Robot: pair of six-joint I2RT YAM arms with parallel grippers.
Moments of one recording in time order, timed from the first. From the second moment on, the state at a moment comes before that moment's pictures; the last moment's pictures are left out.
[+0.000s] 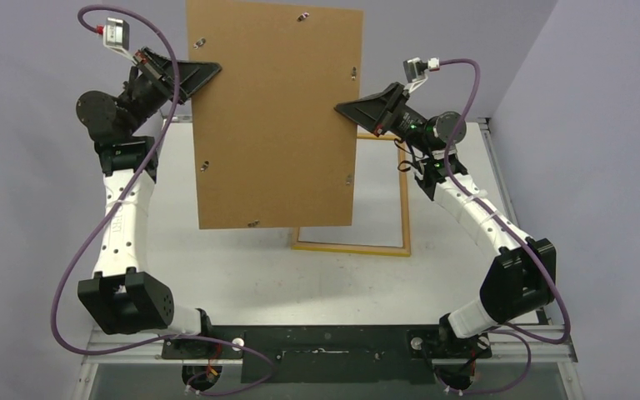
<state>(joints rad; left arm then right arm) 0.14 1.43 1.54 0.59 0.92 -1.41 0.36 1.50 1.29 0.77 -0.75 1.21</state>
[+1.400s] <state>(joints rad) 0.08 1.53 1.08 0.08 0.64 -0.86 0.06 1.59 1.09 0.31 -0.50 1.06</state>
